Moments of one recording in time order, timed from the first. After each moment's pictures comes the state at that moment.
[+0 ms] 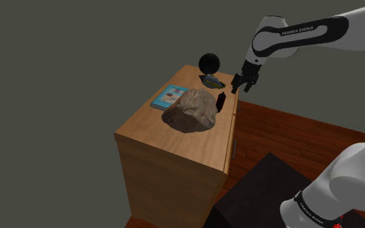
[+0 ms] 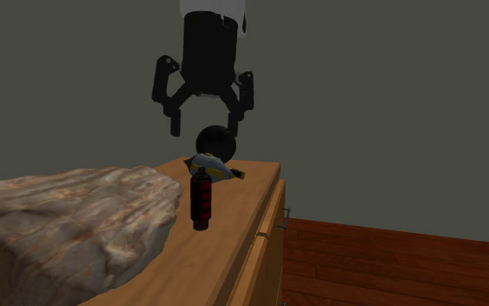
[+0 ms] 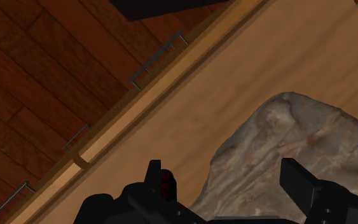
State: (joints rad) arm -0.03 -0.17 -0.23 -2.17 0.04 2.04 -0.08
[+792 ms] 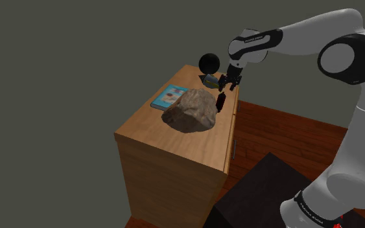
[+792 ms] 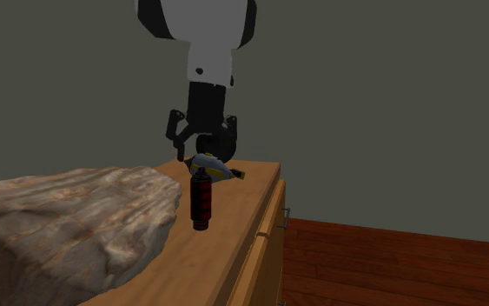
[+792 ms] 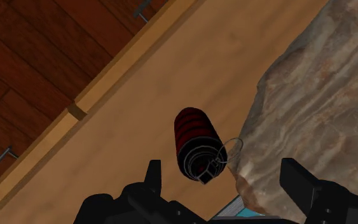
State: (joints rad) arm -0.09 0.32 -0.27 -1.75 0.23 2.08 -0.25
